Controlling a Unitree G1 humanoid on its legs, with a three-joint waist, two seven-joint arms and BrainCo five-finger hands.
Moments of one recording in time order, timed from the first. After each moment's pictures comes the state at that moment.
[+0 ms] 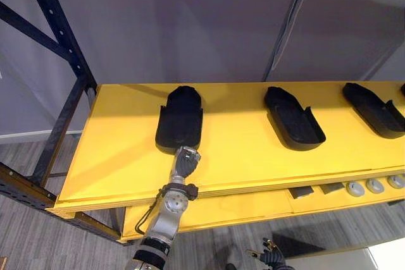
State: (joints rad) left arm -0.17 0.03 -0.17 0.31 0.38 -0.07 0.28; right arm 0.14 -0.02 -0.04 0.92 -0.02 -0.10 -0.06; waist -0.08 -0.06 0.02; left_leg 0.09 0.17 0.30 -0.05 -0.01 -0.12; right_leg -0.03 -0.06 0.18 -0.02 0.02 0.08
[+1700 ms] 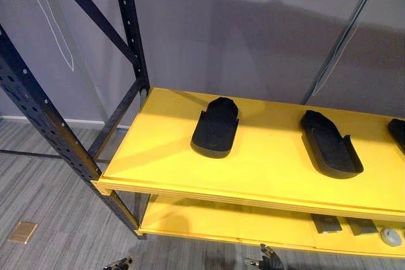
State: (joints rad) left arm 0.32 -0.03 0.41 0.61 0.06 -0.01 0.19; right arm 0.20 -0.03 -0.02 0.84 -0.09 -0.05 -0.04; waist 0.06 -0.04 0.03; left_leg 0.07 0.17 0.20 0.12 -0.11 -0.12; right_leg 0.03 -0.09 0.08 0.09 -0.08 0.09
